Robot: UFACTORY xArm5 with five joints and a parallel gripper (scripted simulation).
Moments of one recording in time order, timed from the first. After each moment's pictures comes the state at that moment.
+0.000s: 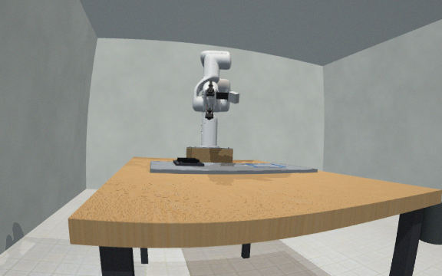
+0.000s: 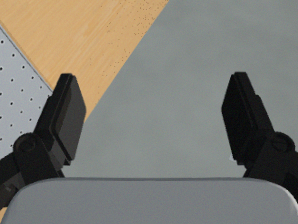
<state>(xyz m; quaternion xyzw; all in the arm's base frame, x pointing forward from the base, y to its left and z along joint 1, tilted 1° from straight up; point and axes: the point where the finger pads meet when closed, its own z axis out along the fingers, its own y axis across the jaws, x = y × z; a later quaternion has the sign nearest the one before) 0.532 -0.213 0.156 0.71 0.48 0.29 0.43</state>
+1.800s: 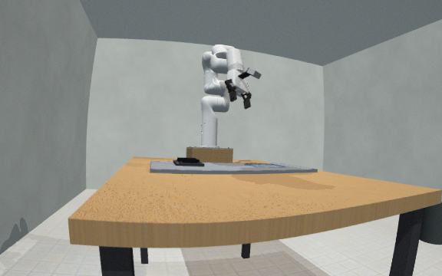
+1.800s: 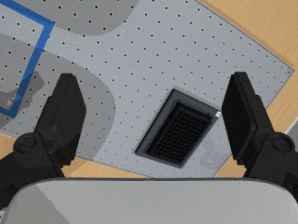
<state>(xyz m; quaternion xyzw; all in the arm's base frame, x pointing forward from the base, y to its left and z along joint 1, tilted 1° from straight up) 0.507 -0.065 0.190 0.96 0.19 0.17 0.06</state>
